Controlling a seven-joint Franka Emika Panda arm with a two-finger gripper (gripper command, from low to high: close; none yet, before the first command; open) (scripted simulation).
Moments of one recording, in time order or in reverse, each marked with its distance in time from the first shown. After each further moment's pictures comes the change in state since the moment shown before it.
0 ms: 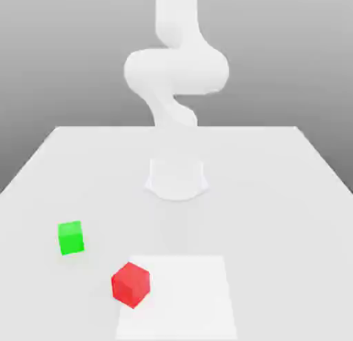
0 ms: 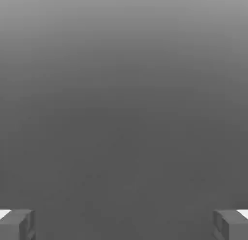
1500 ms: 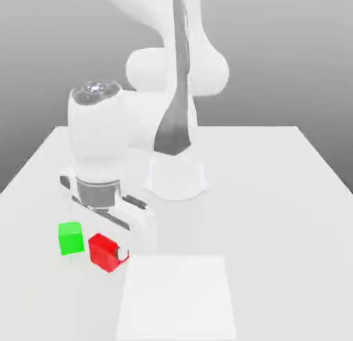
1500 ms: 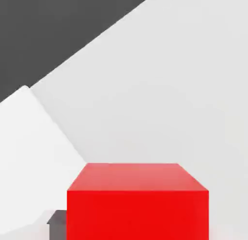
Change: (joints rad) arm -0.334 0.689 -0.071 -0.406 -0.074 0.382 0.333
